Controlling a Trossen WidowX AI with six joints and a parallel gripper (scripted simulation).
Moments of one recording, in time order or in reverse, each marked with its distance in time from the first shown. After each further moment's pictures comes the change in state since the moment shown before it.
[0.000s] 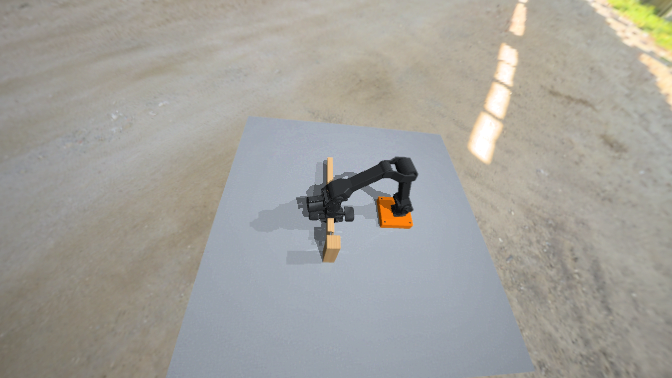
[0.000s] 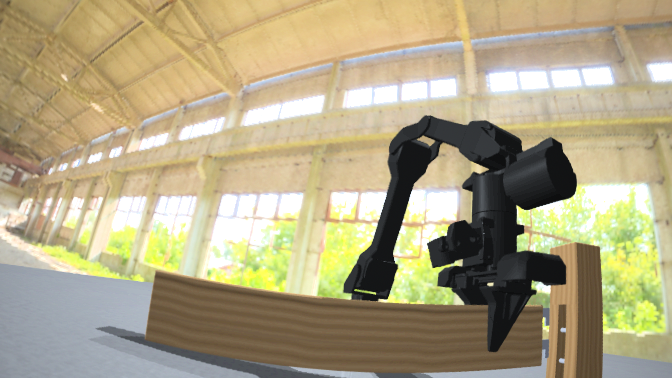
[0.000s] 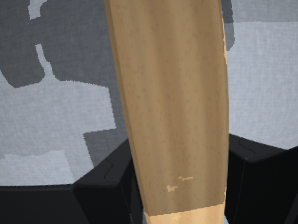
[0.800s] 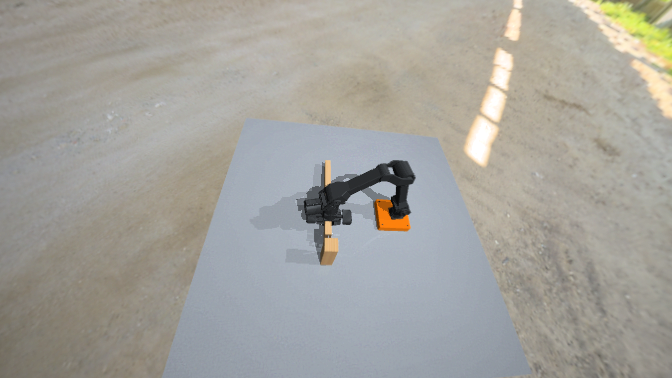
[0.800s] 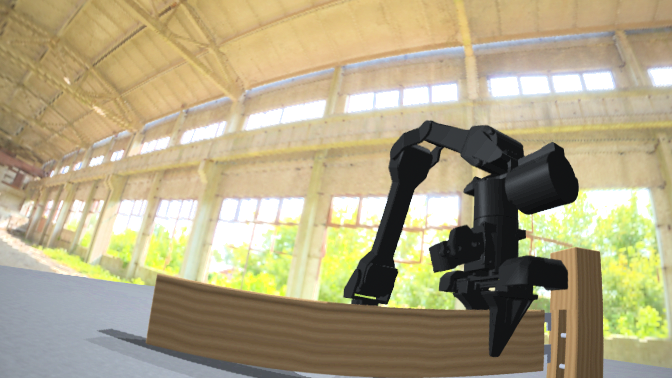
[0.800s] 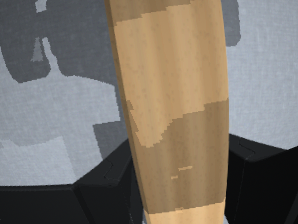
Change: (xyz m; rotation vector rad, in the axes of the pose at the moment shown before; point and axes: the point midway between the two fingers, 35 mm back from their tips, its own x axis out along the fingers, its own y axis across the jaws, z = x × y) arm -0.001 0.001 -0.002 0.002 0.001 -0.002
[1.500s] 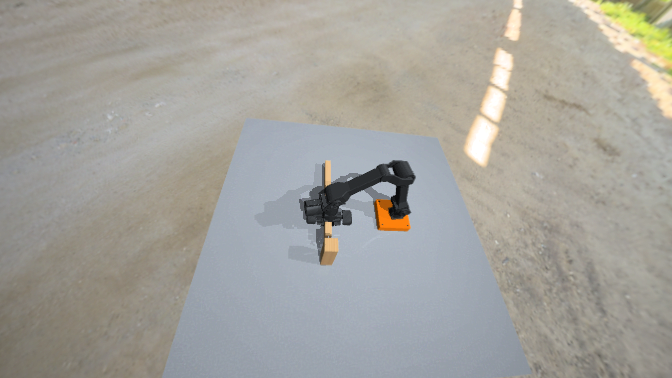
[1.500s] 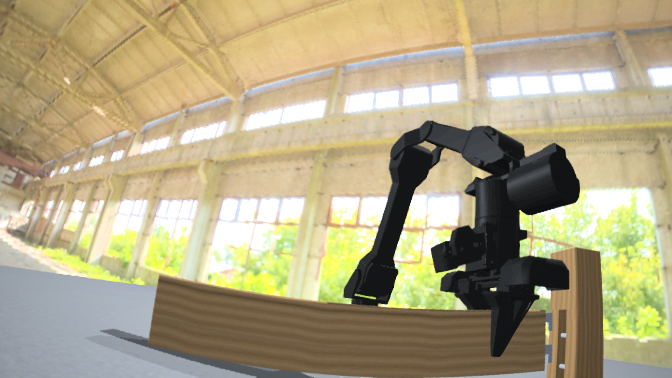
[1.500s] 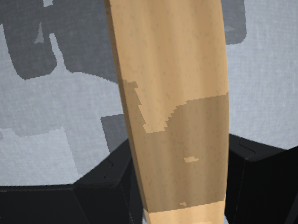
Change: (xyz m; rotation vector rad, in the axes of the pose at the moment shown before) arm 0.000 0.000 -0.002 -0.001 0.000 0.000
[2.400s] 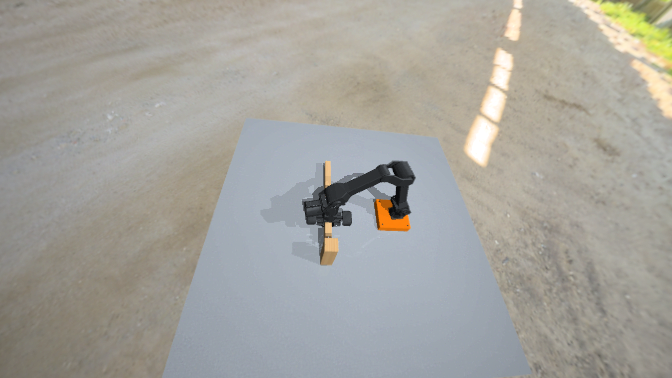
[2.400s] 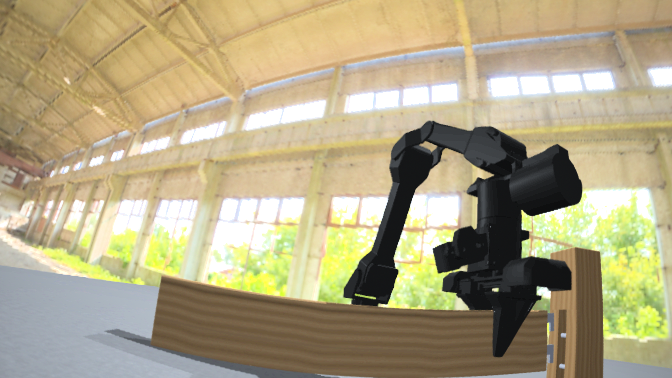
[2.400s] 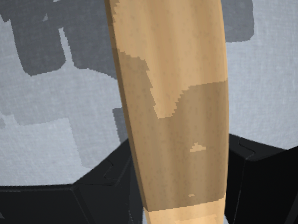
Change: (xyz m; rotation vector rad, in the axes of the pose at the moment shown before) arm 0.000 0.000 -0.003 -0.001 -0.001 -0.002
